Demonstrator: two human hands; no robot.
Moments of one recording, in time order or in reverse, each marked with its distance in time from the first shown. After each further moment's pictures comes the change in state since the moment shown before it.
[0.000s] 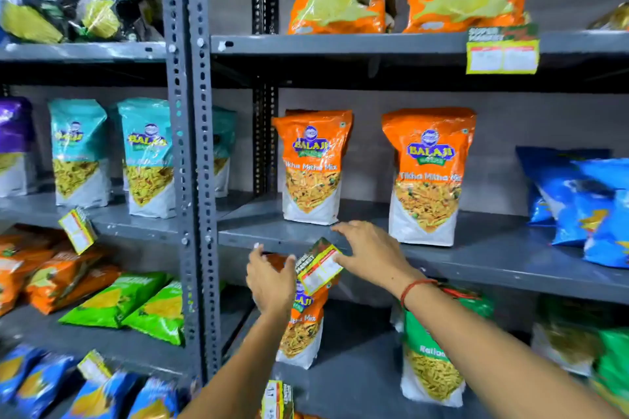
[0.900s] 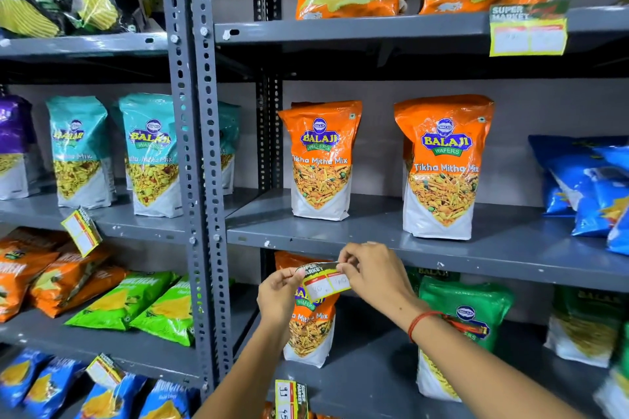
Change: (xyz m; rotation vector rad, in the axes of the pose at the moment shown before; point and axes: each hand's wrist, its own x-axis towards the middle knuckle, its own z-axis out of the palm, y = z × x) left_hand 0.021 -0.054 0.000 -0.437 -0.348 -0.200; right_hand -0.017 -0.015 0.044 0.216 0.190 0.123
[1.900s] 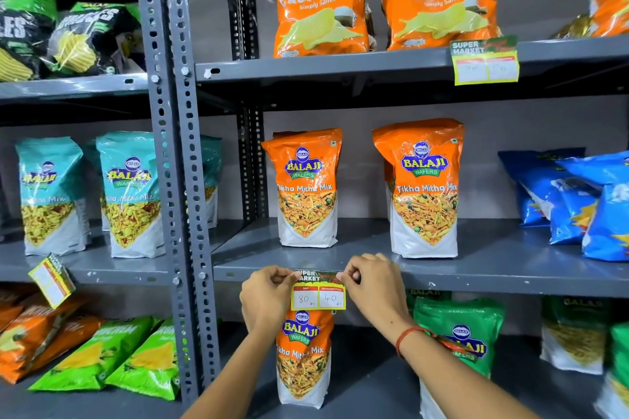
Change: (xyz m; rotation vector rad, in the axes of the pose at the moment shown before) left_hand 0.011 0.065 0.013 0.635 0.151 0.375; right_hand 0.017 0.014 0.010 -0.050 0.242 0.113
